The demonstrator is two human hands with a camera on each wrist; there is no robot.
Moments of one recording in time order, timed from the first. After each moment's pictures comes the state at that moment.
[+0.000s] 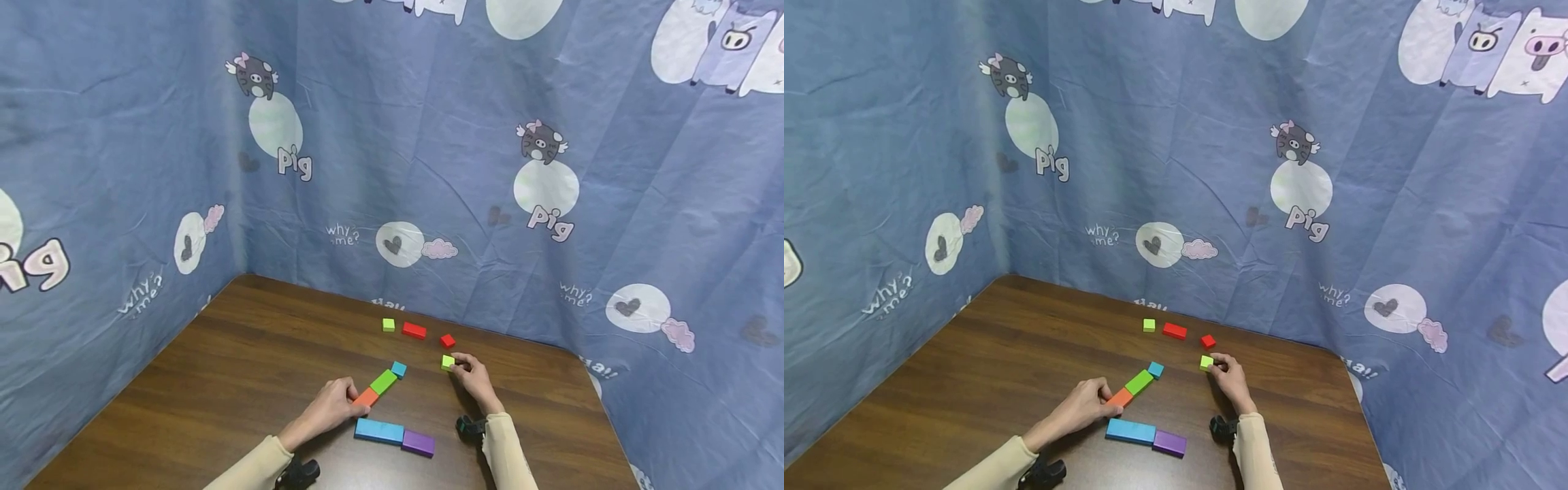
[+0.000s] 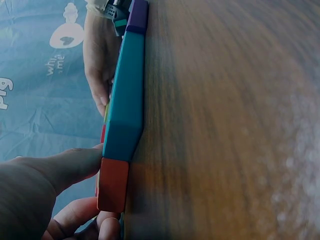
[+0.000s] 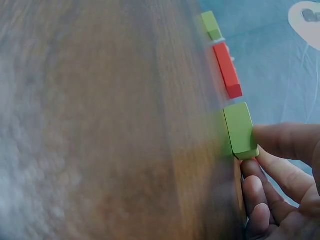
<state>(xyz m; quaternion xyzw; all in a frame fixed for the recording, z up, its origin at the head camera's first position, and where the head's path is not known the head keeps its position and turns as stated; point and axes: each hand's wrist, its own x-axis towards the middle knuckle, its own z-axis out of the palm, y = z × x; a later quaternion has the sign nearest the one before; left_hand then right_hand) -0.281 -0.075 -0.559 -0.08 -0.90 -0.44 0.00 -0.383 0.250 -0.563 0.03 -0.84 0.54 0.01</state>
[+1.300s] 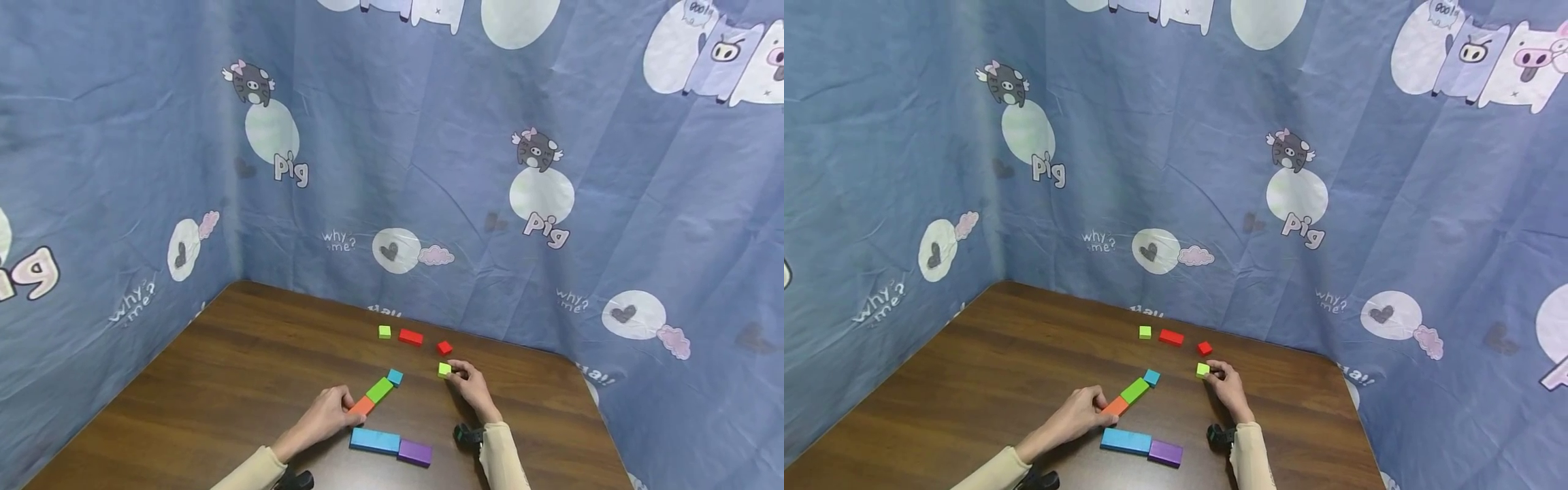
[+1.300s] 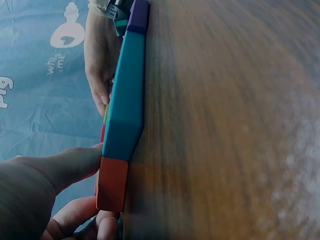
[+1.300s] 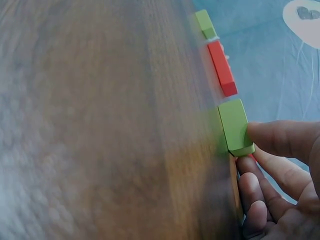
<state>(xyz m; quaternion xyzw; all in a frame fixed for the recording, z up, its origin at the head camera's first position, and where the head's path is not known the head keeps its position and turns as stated) -0.281 -0.077 -0.560 -0.09 -0.89 -0.44 0.00 -0.386 0.253 -0.569 0.04 -0.85 0.53 0.02</state>
